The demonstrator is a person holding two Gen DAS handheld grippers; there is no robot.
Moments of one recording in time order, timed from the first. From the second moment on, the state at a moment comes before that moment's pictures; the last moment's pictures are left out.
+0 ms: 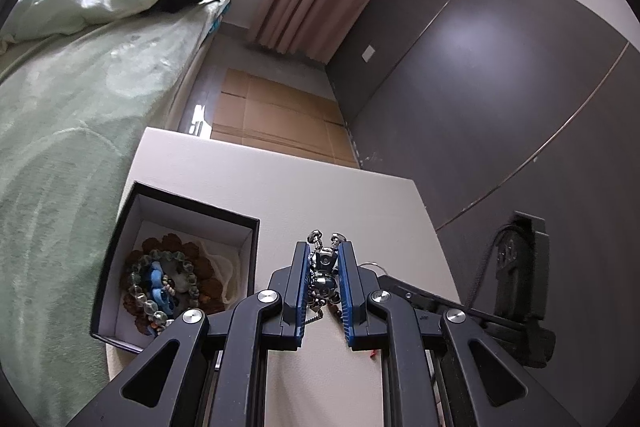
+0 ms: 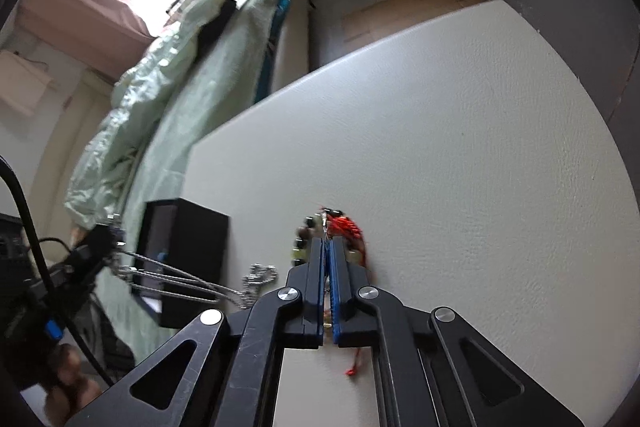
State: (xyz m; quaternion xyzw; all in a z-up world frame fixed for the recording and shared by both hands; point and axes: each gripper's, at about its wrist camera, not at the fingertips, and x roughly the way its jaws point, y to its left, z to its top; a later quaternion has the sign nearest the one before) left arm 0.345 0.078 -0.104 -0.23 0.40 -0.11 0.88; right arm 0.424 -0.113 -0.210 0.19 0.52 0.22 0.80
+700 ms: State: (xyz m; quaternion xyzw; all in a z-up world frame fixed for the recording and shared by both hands) left arm 0.300 0.101 0.004 -0.22 0.29 -0.09 0.93; right arm 0.406 -0.067 -0.135 0.25 0.42 0.35 0.80
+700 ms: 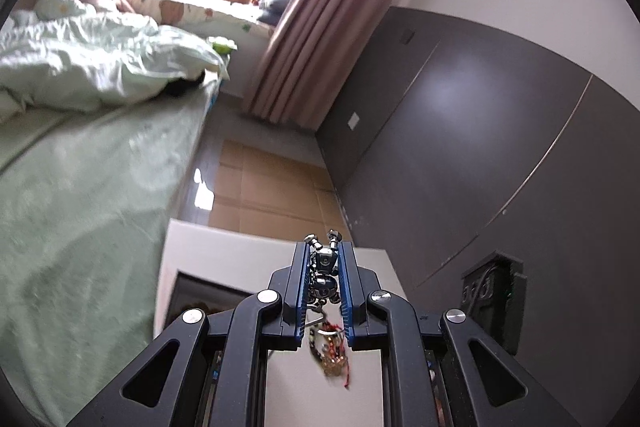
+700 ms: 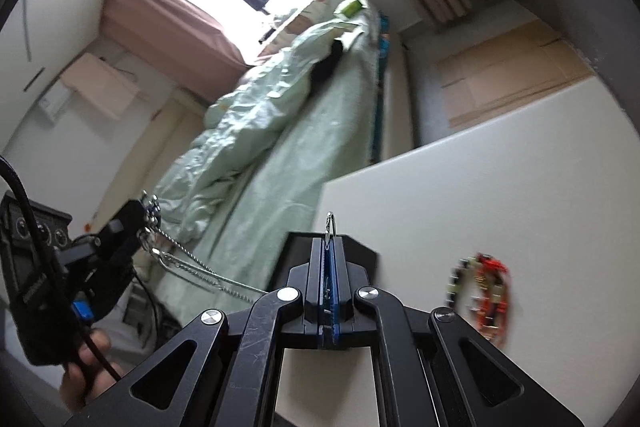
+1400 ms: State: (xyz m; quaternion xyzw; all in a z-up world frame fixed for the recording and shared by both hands) left arm 0.289 0.115 0.104 -0.13 0.23 -0.05 0.96; right arm 0.407 -0.004 -0.151 0.24 0.44 0.40 0.77
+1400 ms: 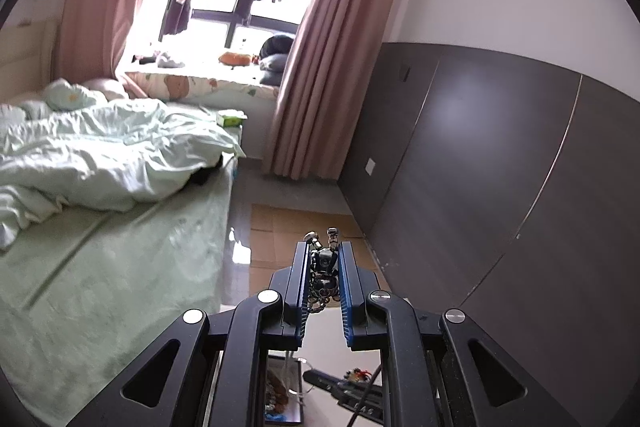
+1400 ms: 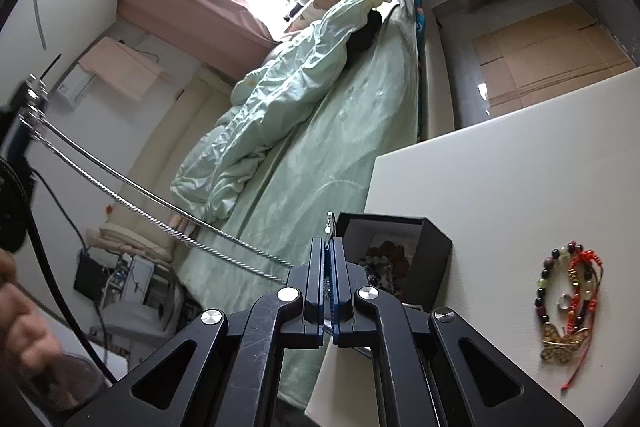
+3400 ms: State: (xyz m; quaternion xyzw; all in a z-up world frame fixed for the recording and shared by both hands) left arm 0.336 0.044 -0.089 -0.16 0.40 -0.09 0.90; right arm 0.414 -0.146 -0.187 0.22 0.51 0.24 0.79
